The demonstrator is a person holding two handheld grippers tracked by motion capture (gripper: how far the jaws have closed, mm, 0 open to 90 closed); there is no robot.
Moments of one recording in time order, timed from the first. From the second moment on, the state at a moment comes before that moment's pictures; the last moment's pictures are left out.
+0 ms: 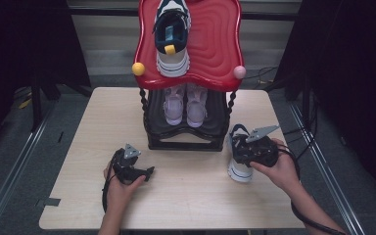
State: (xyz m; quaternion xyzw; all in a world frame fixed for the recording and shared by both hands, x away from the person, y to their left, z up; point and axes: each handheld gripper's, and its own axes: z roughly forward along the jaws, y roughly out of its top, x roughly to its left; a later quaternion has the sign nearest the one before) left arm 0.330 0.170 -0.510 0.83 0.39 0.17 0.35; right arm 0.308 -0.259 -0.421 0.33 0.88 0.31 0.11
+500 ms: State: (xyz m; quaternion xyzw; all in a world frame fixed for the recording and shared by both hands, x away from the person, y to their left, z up) left arm 0.329 0.170 -0.511 0.83 0.40 0.16 0.36; right arm 0.322 -0.254 -0.402 0.26 0.94 0.21 0.04
